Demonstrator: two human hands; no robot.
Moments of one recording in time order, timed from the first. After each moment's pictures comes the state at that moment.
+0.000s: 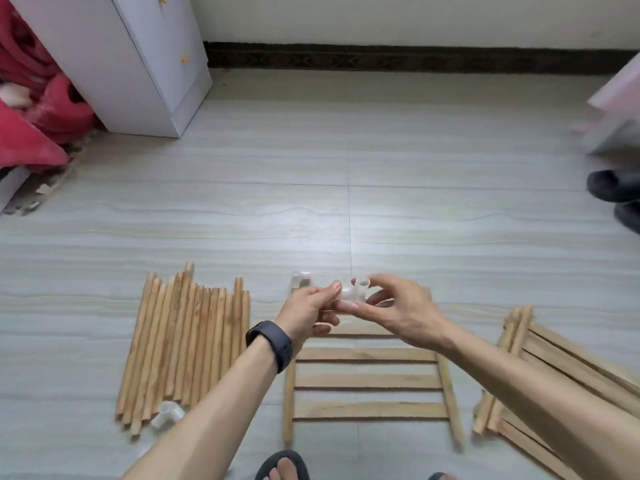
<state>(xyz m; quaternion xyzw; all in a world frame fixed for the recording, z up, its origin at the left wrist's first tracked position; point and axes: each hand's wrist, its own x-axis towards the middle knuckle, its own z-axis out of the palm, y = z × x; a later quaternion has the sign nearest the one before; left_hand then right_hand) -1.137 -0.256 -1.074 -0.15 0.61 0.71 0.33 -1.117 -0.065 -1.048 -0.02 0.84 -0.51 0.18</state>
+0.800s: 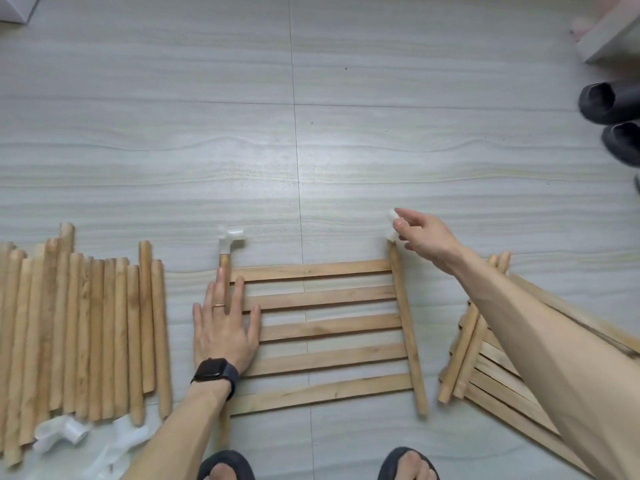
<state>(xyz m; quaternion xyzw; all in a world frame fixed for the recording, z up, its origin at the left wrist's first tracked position) -1.108 -0.271 -1.277 0.00 0.98 0.15 0.12 -1.203 0.095 -1.201 0.25 0.82 -0.48 0.19</state>
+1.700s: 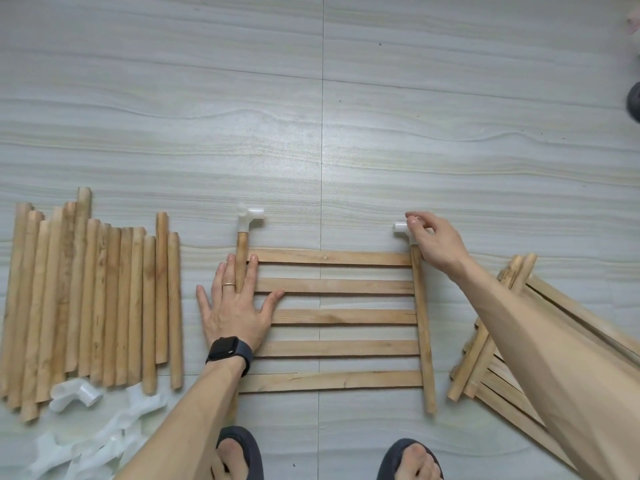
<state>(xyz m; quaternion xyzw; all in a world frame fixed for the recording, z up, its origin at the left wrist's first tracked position) -1.103 -0.273 -1.292 -0.05 0.99 0.12 0.09 -1.194 0.077 -1.227 0.22 0.89 -0.37 0.16</state>
